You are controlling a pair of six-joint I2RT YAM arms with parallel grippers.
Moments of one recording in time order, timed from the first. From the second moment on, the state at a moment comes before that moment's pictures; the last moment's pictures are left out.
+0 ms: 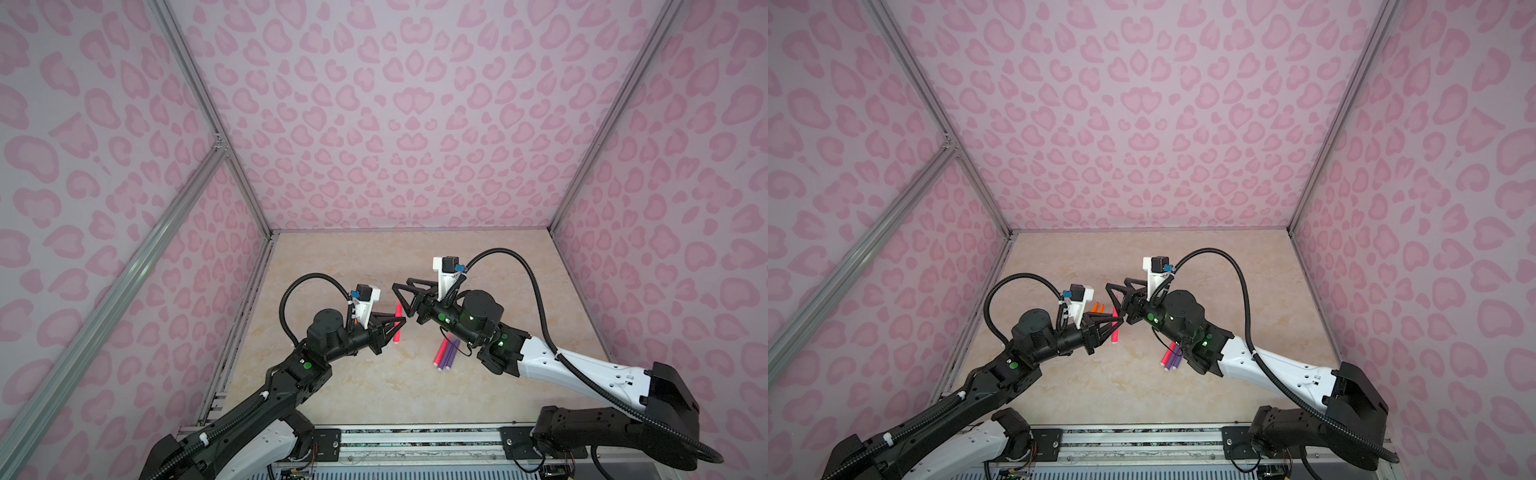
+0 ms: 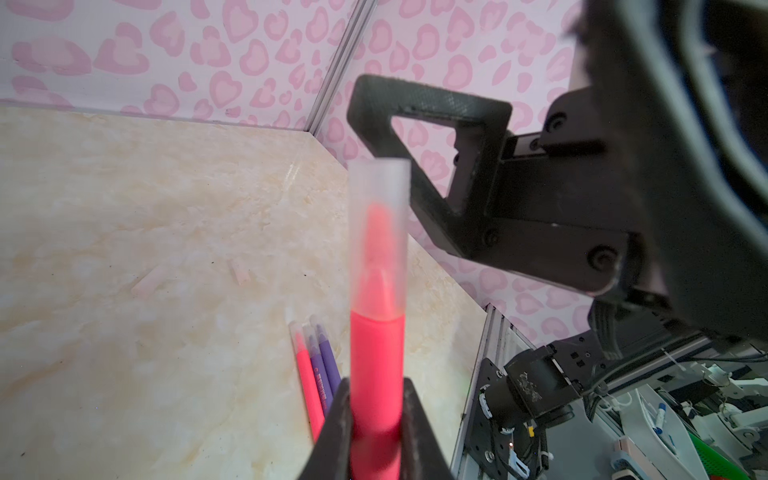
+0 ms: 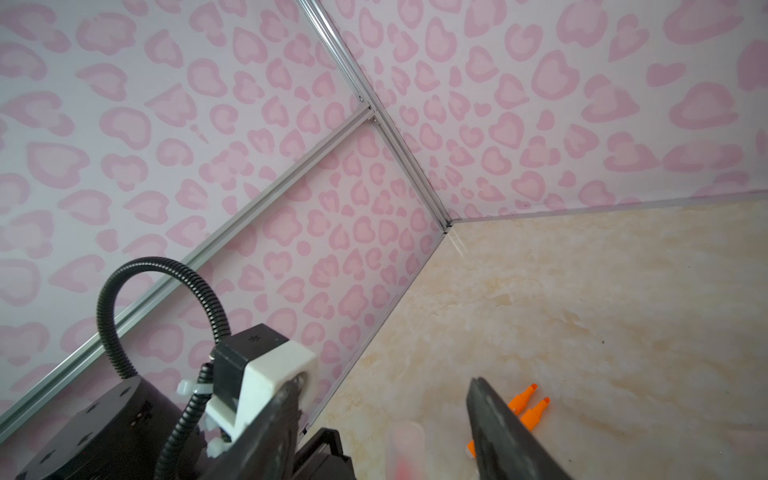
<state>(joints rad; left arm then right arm) -0.64 0.90 0.49 0.25 0.45 -0.49 0.94 1.29 0.92 0.34 0.10 0.65</state>
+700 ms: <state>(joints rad) -0.64 0.93 0.51 0.20 0.37 -0.48 0.94 1.48 1.21 -0.08 0.14 0.70</state>
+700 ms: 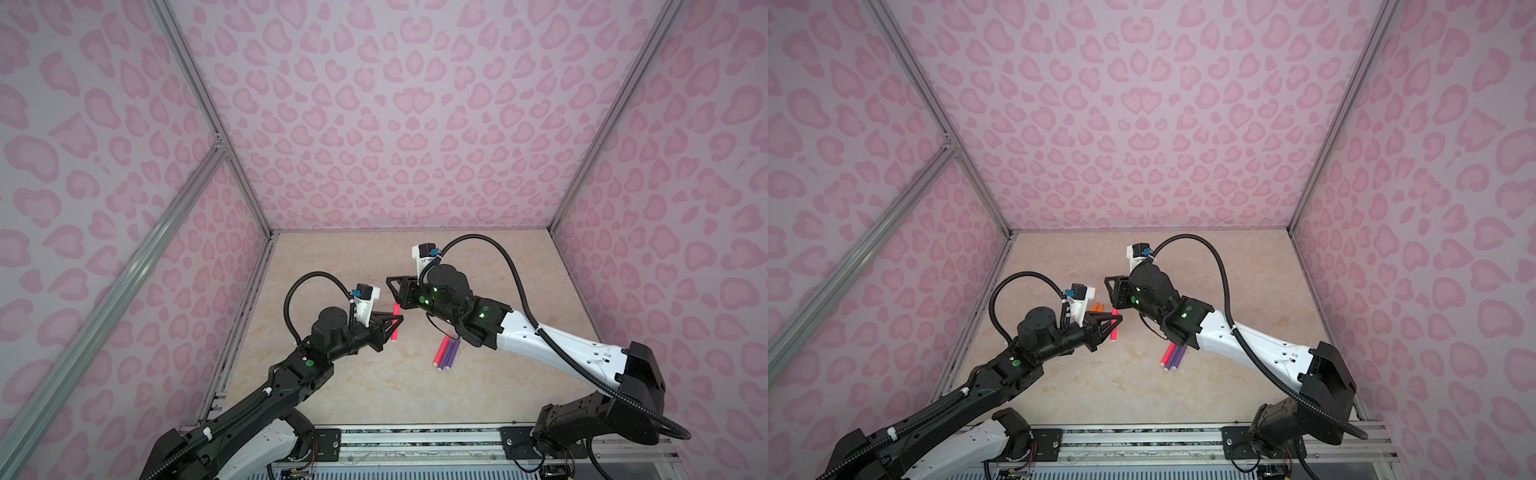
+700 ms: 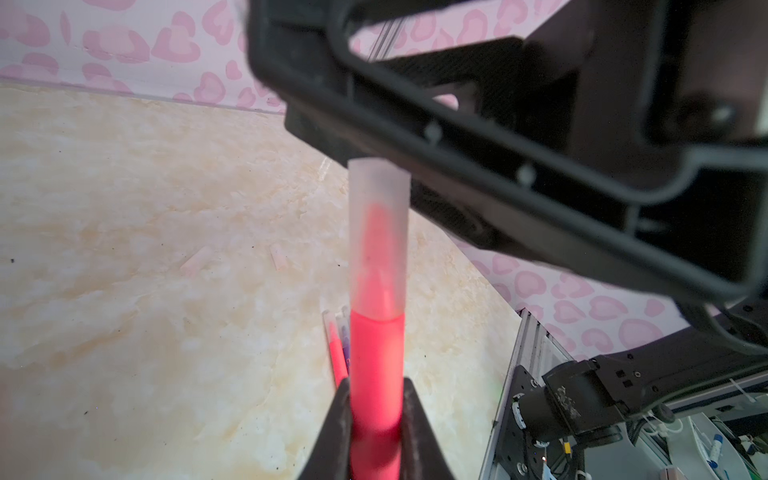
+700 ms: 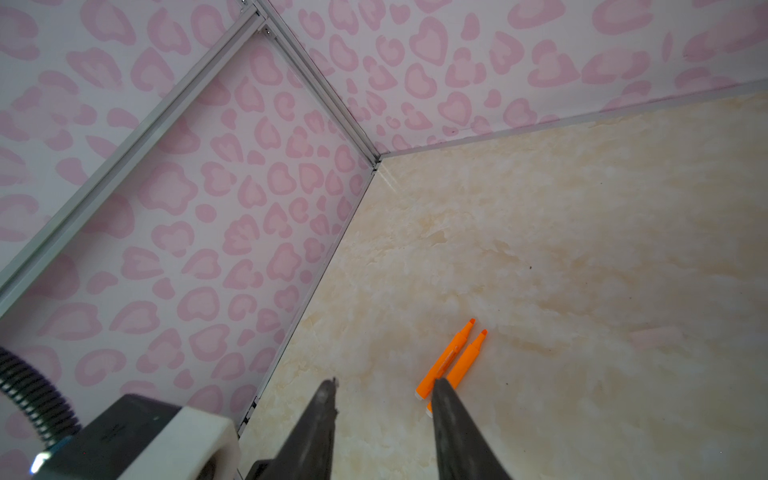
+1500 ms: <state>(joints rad) -0.65 0.93 0.50 0.12 0.38 -0.47 0.99 1.47 1.08 0.04 0.20 0.70</state>
